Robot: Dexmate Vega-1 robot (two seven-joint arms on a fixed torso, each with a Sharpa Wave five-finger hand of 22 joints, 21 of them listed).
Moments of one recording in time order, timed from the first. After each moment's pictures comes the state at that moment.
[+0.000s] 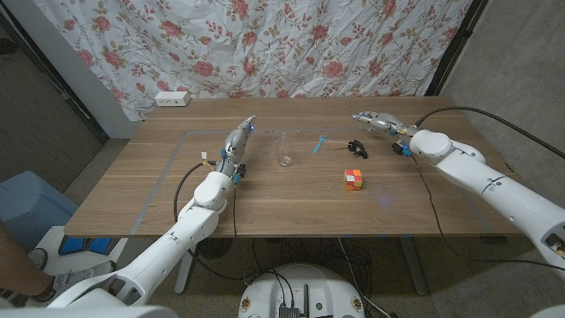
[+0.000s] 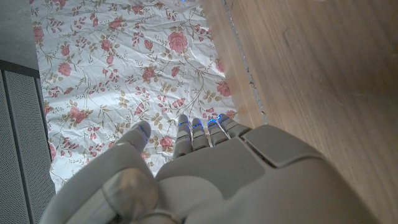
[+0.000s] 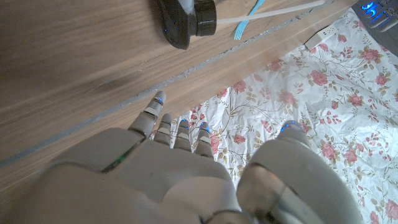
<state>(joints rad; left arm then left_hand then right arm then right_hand) 0.86 0.42 0.44 -1.28 -0.46 -0.46 0.11 0.27 0.17 0.46 0.09 0.22 0.19 0.03 0.18 0.17 0.06 -0.02 0.19 0.17 -0.02 -0.01 0.18 0.17 -0.04 -0.03 0.20 0.17 -0.64 -0.78 -0.54 -1.37 0.18 0.01 0.10 0.48 -0.04 0.05 0.01 0.30 0.10 -0.08 0.18 0.18 0.02 0.03 0.21 0.19 -0.04 0.09 0.22 0.33 0.26 0.06 0.19 0.17</state>
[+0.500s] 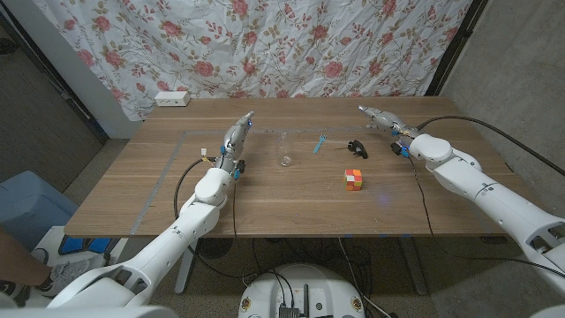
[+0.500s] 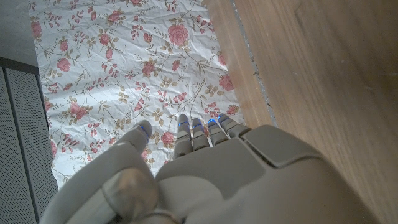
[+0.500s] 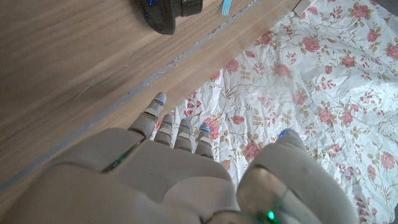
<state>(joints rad) 0.82 0.39 0.44 -1.20 -0.45 -0.49 0.10 0.27 0.17 0.47 0.09 0.22 0.19 0.03 0.18 0.17 0.06 -0.02 0.19 0.17 -0.01 -0.01 0.18 0.17 -0.03 -0.03 0.20 0.17 -0.65 -0.70 -0.50 -1.24 0.28 0.16 0.09 0.42 -0.01 0.04 0.04 0.28 0.10 -0.09 0.18 0.18 0.05 0.03 0.21 0.19 -0.02 0.06 0.22 0.32 0.25 0.06 0.19 0.17</state>
